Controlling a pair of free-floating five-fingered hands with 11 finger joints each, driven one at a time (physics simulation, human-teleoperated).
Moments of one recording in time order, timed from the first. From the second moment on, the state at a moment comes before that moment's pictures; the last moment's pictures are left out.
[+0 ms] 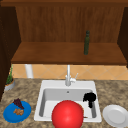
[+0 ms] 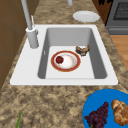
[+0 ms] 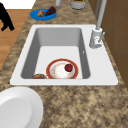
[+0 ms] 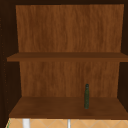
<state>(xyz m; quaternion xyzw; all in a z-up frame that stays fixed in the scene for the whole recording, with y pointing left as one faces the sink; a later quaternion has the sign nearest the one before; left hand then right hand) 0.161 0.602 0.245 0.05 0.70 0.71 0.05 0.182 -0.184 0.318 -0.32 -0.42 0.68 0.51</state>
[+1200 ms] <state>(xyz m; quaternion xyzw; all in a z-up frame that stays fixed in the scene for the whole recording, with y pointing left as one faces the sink) 0.073 0.616 0.409 0.06 0.69 0.72 0.03 0.182 -0.184 0.318 -0.32 -0.42 0.68 0.51</state>
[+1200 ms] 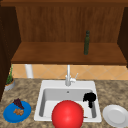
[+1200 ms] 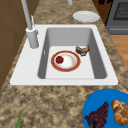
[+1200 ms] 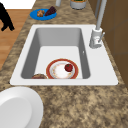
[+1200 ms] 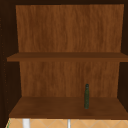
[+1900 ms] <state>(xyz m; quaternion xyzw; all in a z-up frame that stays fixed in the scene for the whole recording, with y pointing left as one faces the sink) 0.061 0.592 0.510 0.06 0.70 0.71 0.03 0.182 -0.184 0.318 -0.32 -0.42 0.68 0.51</state>
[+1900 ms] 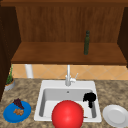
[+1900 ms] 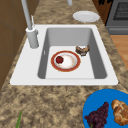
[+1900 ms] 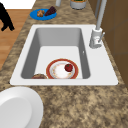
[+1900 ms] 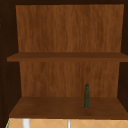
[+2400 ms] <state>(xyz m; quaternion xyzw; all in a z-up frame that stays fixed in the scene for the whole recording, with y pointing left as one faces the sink) 0.054 0.563 0.557 0.06 0.69 0.72 0.03 0.182 -0.184 0.318 -0.32 -0.42 0.68 0.51</state>
